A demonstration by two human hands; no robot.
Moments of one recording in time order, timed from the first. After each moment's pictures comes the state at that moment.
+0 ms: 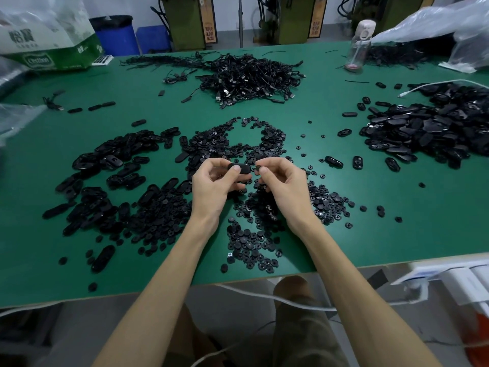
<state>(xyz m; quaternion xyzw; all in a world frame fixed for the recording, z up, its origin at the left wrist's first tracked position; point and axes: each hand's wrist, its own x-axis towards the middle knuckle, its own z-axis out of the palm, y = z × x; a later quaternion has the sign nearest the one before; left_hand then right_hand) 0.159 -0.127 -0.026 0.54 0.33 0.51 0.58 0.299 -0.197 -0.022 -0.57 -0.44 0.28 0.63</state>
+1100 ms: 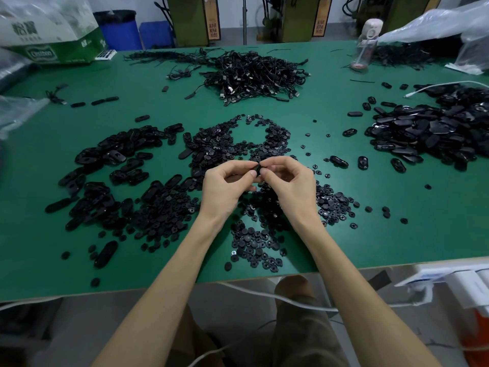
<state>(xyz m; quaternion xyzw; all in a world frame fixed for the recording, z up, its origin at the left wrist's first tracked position) 0.161 -0.130 -0.028 0.62 0.32 0.46 0.55 0.296 -0.198 -0.023 -0.60 -0.44 0.22 0.63</state>
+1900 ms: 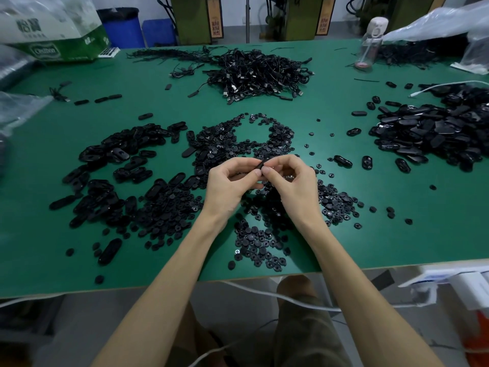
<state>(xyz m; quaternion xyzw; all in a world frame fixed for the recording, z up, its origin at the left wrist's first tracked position) 0.159 -0.132 -0.025 0.61 0.30 0.46 0.57 0.293 -0.199 -0.019 -0.62 -0.46 0.19 0.60</state>
